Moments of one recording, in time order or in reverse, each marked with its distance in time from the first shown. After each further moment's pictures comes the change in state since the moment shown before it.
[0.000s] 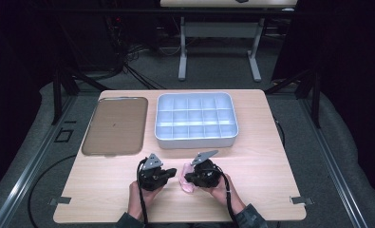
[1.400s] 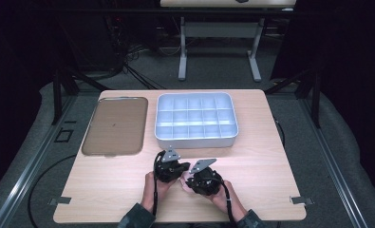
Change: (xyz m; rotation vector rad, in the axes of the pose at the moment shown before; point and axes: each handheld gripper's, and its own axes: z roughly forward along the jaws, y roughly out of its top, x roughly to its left) left arm -0.005 0.020 0.045 0.025 -0.018 0.062; right arm 0.020 -0.011 -0.003 0.028 -0.080 -0.053
